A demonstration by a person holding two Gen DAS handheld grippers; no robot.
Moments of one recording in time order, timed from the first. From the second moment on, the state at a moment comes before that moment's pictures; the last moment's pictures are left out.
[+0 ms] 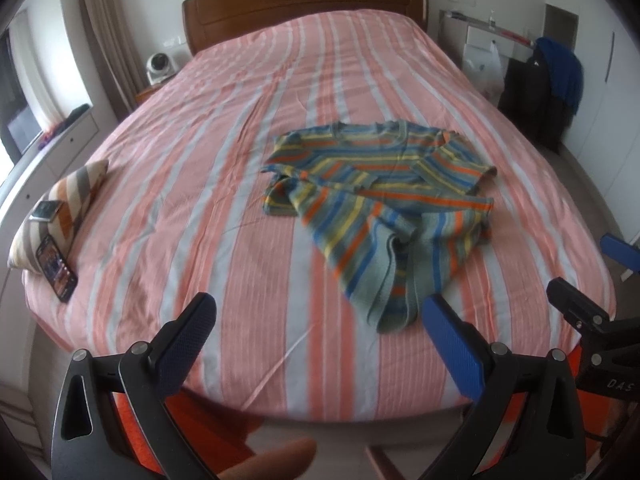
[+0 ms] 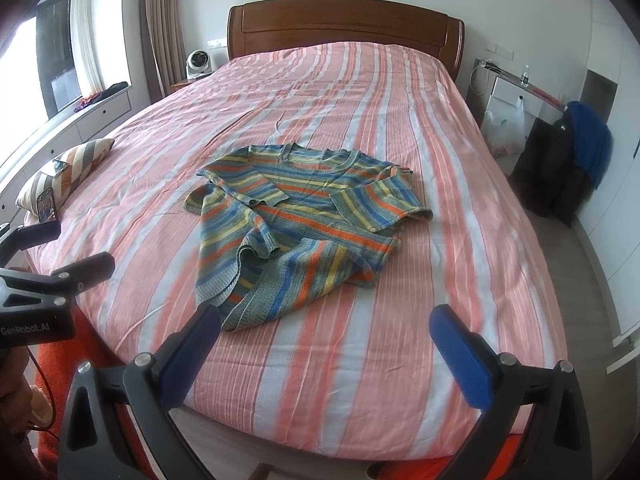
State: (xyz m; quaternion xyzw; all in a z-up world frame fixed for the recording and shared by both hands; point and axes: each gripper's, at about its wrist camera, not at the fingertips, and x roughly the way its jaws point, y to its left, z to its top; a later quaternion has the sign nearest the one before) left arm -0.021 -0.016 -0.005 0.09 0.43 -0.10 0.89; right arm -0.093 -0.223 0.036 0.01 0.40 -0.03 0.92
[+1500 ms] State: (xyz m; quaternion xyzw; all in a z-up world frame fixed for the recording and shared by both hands) left arm -0.023 -0.012 -0.002 0.09 0.42 -0.08 0.90; right arm -0.098 -0.225 0.036 0.02 0.40 -0.03 0.92
